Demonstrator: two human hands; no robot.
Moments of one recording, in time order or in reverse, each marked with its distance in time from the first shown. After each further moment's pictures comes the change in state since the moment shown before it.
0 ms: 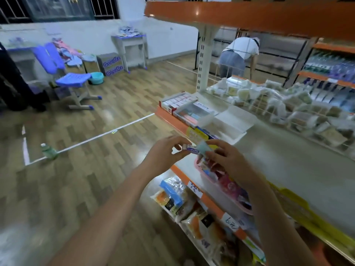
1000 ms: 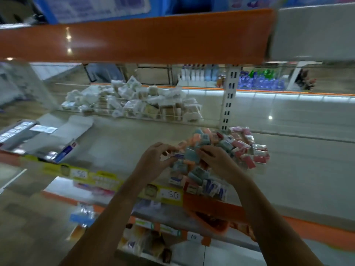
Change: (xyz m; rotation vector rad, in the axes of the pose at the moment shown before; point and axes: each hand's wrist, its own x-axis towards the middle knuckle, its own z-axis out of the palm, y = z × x) left_hand 0.019 0.336 0.301 -0.049 -0.289 0.360; right_hand -0.305 0.068 -0.336 -0.237 0.513 0.108
